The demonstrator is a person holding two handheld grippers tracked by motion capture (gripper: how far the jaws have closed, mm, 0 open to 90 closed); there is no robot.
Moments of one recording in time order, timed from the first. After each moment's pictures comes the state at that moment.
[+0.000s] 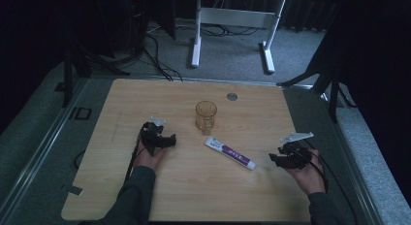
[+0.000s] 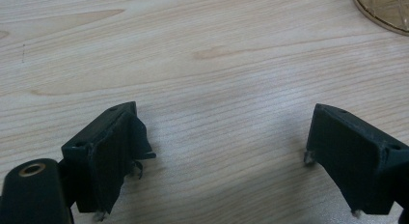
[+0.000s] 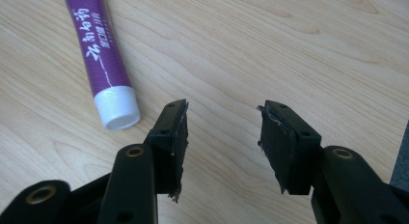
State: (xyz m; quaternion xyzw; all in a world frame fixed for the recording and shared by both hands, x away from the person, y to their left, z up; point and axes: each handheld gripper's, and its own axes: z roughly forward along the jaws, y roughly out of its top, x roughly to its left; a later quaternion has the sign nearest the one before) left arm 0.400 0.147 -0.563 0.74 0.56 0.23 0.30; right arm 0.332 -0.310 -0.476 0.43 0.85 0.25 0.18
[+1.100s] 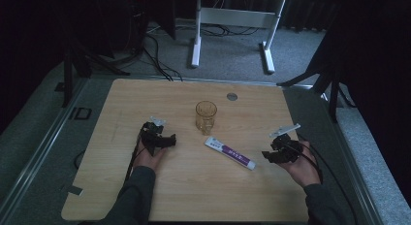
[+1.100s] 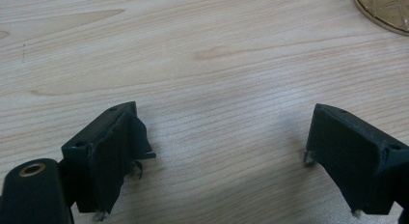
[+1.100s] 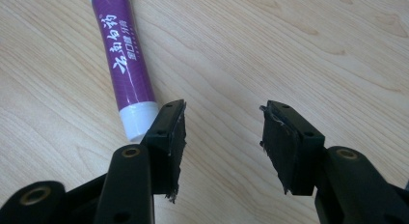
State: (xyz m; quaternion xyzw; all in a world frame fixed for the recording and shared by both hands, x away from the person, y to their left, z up) left arm 0.400 0.147 -0.563 0.74 0.56 0.23 0.30; right arm 0.348 -0.281 -0.463 0.40 0.88 0.22 0.16
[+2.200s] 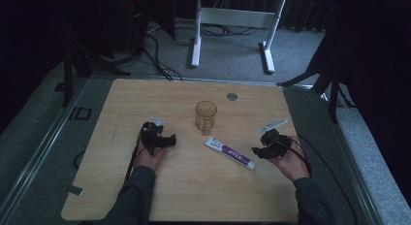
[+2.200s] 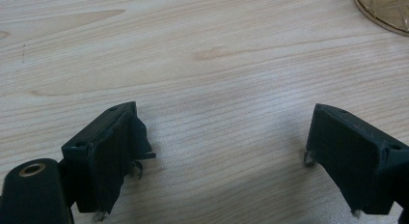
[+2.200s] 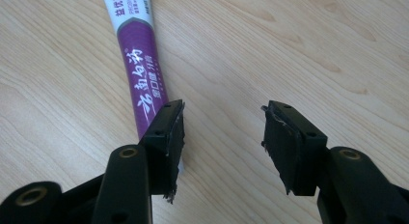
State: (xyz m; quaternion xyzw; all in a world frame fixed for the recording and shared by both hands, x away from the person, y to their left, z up) left arm 0.401 0.147 -0.563 0.74 0.56 0.23 0.30; right arm 0.360 -0.250 -0.460 0.37 0.89 0.22 0.16
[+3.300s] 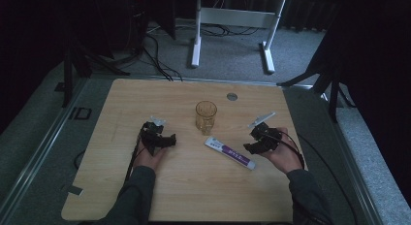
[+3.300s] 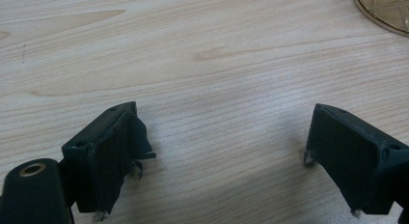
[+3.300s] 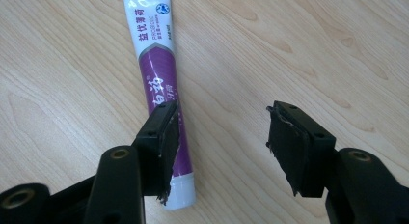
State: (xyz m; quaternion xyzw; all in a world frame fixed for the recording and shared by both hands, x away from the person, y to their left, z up) left arm 0.401 0.147 -0.563 0.74 0.56 0.23 0.30; right arm 0.373 -0.221 -0.447 0.34 0.91 0.20 0.15
